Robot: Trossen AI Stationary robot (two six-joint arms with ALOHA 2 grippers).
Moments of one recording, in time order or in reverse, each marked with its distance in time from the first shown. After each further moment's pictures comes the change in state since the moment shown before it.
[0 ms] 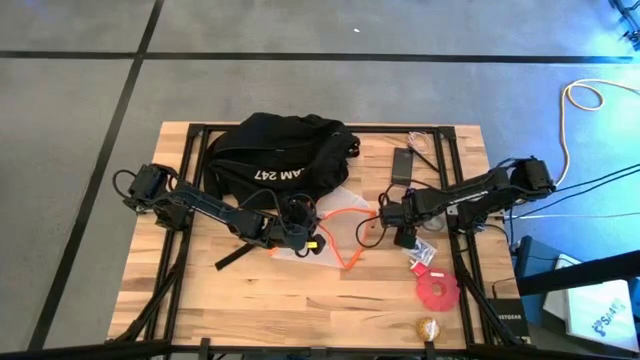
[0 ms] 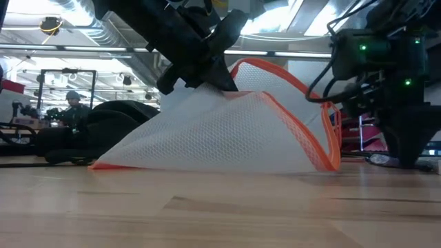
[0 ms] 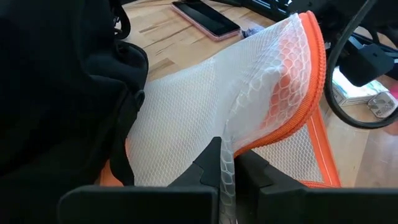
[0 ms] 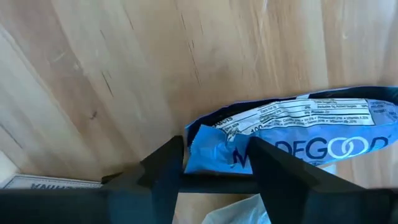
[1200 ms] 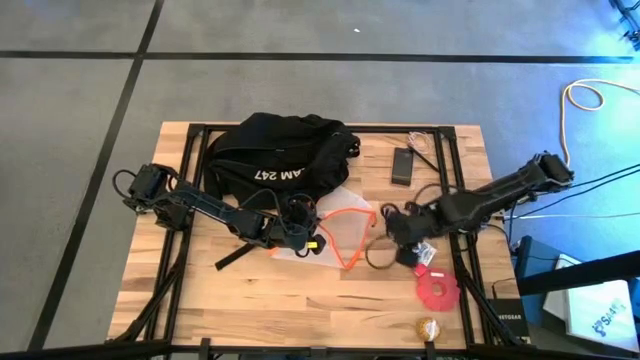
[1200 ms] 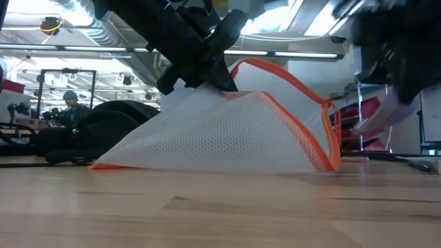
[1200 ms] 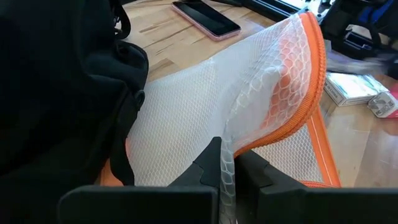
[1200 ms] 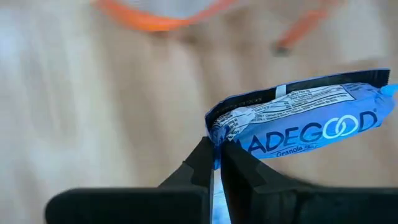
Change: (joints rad) left arm 0.000 0.000 0.000 -0.001 0.000 -0.001; right arm 0.311 -0.264 0.173 0.004 -0.110 0.217
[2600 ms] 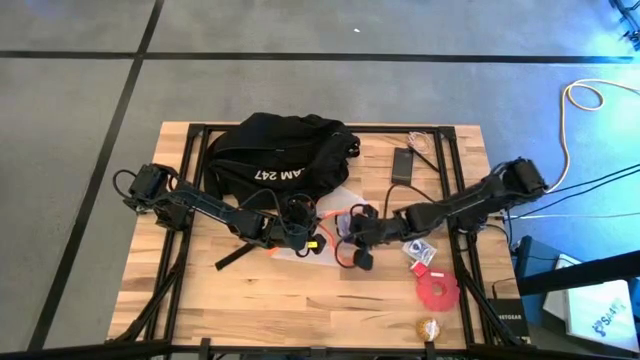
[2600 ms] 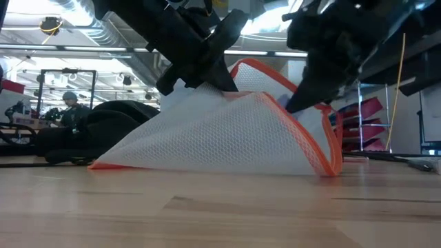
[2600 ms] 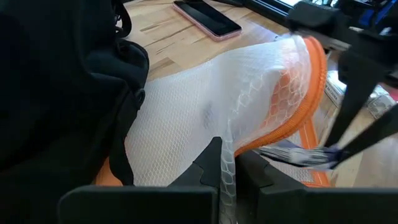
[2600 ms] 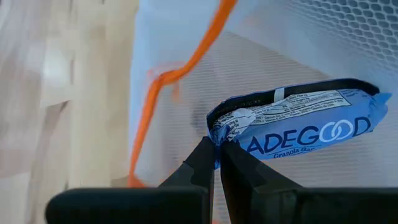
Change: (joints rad) left arm 0.000 0.000 0.000 0.000 0.000 -0.015; right arm -0.112 0.333 -0.043 0.777 0.144 -0.173
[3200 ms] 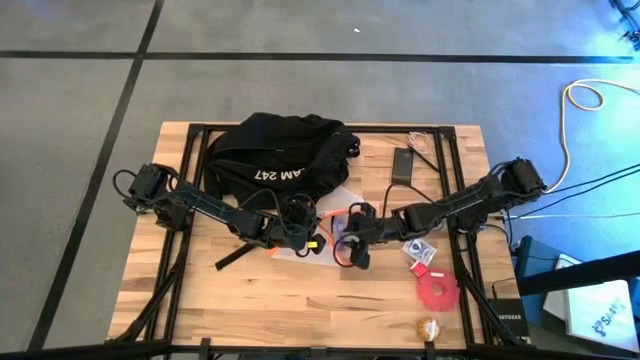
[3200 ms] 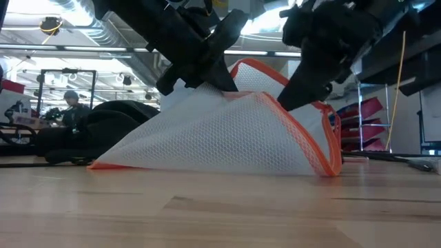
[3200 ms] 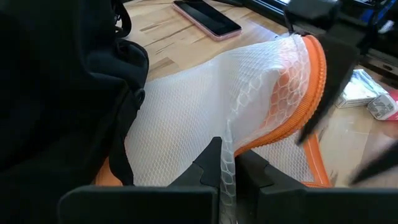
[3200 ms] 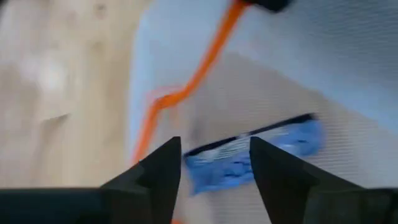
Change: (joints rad) left arm 0.000 0.000 0.000 0.000 0.000 0.000; right arm 0.003 0.008 0.019 0.022 0.005 -0.019
